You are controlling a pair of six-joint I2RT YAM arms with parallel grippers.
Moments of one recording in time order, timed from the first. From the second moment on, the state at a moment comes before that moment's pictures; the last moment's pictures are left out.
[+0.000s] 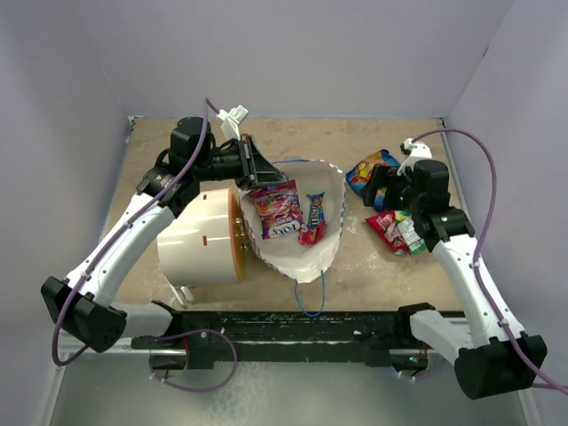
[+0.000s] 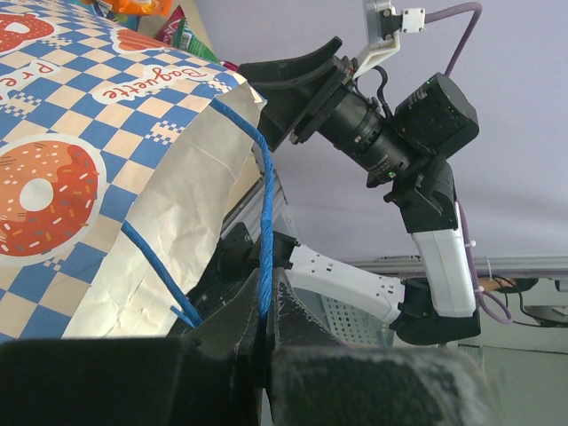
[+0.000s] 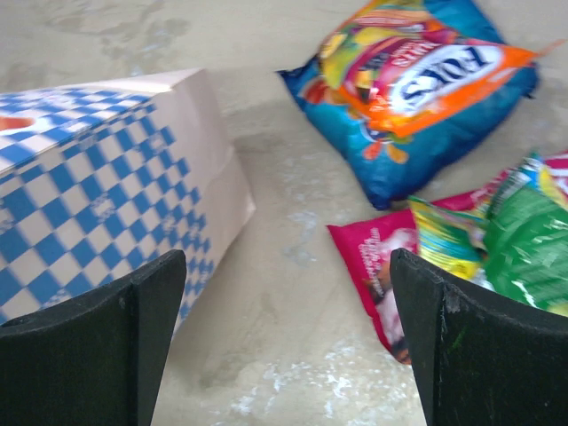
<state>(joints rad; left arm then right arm) -0.49 1.30 1.36 -0.36 0.71 -0.94 0.15 0.99 0.96 -0.49 -0.05 0.24</state>
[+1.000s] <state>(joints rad) -0.52 1.23 1.34 -0.37 0.64 -0.96 1.19 1.01 0.95 -0.28 0.24 0.10</state>
